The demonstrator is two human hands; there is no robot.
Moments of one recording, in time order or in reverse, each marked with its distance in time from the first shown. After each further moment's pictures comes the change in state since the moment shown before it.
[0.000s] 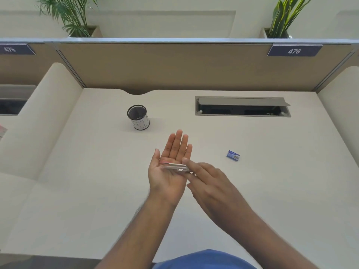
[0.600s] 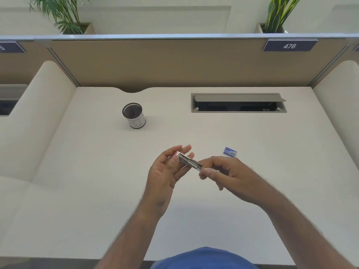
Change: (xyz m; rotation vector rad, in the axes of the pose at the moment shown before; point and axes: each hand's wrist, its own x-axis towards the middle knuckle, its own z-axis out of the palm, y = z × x) left_hand -0.025 0.007 -0.015 0.743 -0.080 0.118; right_hand -0.004 0.056 -0.039 1.005 -0.166 0.362
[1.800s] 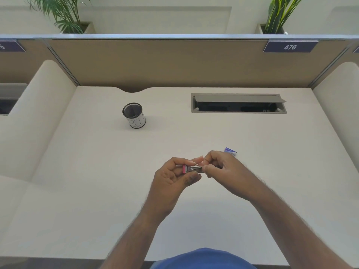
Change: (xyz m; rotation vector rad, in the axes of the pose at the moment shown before) left_hand -0.019 0.010 0.017 0.289 -0.099 0.026; right_hand 0.019 -0.007 0.011 0.035 0.102 0.210
